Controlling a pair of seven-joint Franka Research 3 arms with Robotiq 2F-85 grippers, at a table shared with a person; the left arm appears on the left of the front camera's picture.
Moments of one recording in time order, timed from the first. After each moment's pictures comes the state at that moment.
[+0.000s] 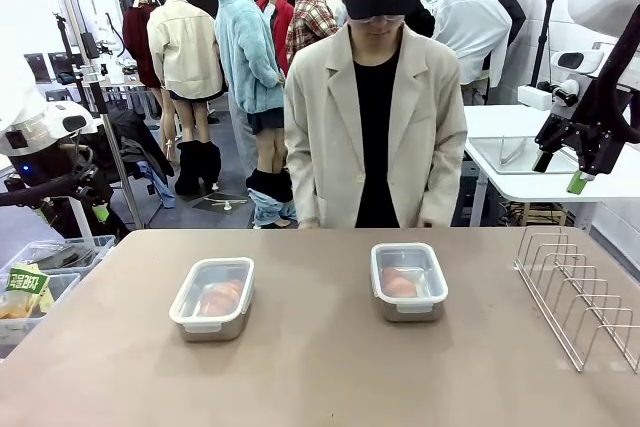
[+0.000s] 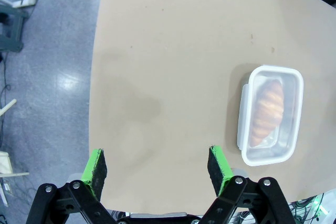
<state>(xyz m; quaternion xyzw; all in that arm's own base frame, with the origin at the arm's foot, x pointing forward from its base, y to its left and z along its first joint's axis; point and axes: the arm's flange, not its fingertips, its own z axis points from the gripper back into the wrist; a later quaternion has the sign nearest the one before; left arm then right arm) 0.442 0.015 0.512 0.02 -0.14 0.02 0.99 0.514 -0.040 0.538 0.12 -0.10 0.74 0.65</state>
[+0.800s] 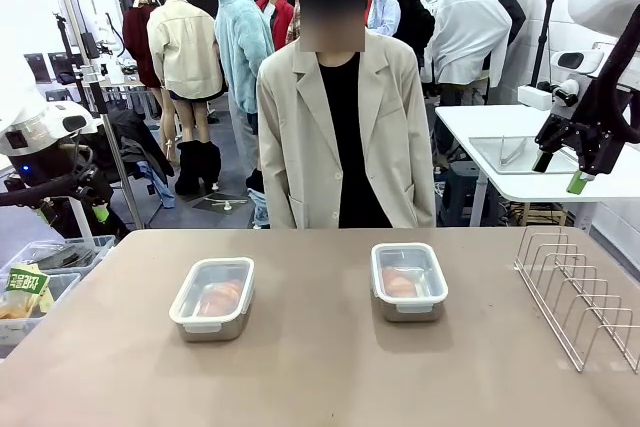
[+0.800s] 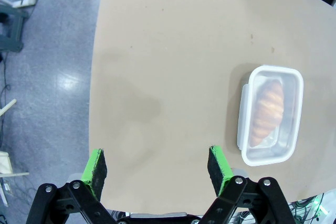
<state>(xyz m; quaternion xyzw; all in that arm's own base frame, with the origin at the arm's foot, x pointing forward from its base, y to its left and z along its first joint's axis) 0.442 0.015 0.512 0.02 -0.14 0.02 0.99 0.514 -0.040 0.538 0.12 -0.10 0.74 0.65</state>
